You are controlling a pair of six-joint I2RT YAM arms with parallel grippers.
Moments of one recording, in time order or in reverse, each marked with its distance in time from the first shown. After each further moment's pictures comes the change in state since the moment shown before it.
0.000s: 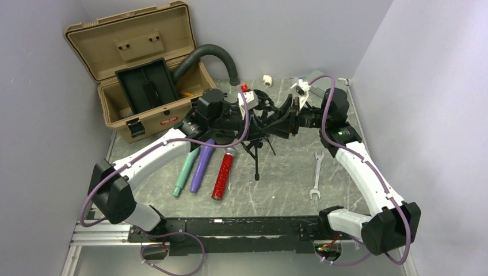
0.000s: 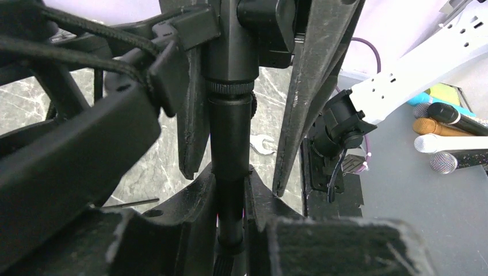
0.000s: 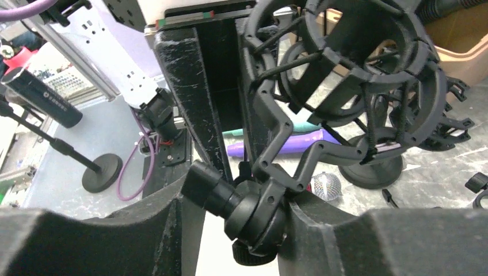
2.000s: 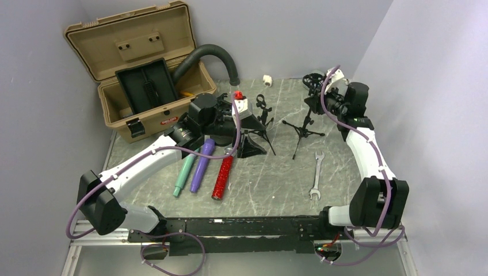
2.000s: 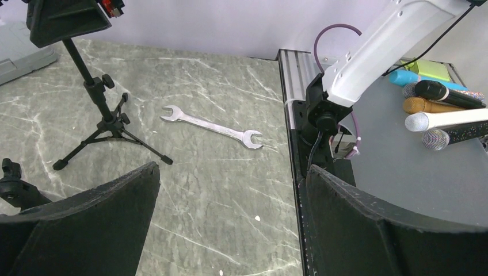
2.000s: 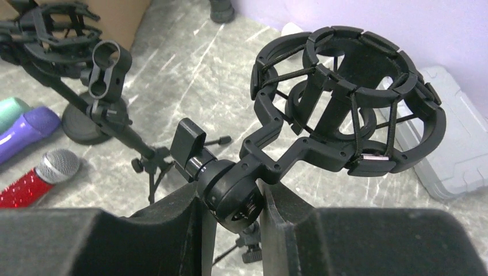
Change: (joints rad) left arm -0.022 -0.114 -0.055 -0.044 0.032 0.086; right arm -0.369 0.192 0.050 -0.103 0.537 -0.369
